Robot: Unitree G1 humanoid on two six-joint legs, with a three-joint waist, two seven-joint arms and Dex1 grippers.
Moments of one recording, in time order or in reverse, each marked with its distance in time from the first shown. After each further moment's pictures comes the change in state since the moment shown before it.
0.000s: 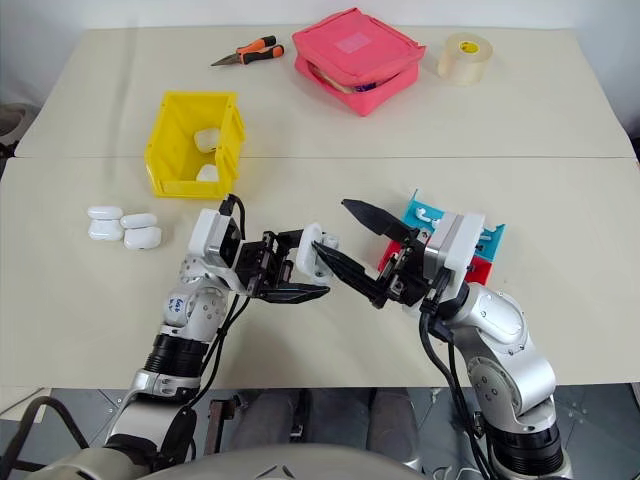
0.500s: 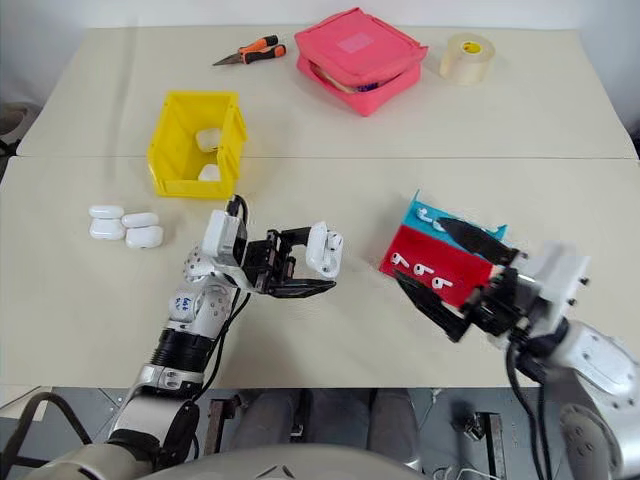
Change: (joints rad) left arm -0.028 0.000 0.000 0.087 0.081 -0.105 0.005; right arm 0.369 -0.179 -0.435 -0.076 0.100 -0.022 0.071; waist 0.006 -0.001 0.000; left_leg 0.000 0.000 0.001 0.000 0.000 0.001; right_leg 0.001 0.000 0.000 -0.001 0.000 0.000
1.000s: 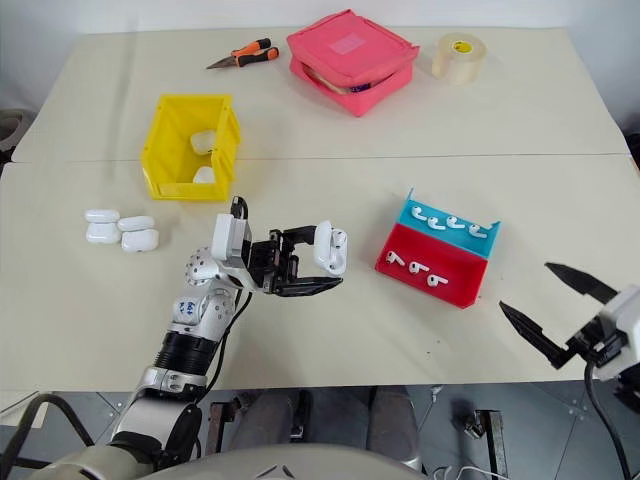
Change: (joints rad) left arm 0.017 -0.015 -0.004 -0.005 0.030 -0.047 0.068; right arm 0.082 -0.117 -0.220 0.459 -0.216 -0.235 0.261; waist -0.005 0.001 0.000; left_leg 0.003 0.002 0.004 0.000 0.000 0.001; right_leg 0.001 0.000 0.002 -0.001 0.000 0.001
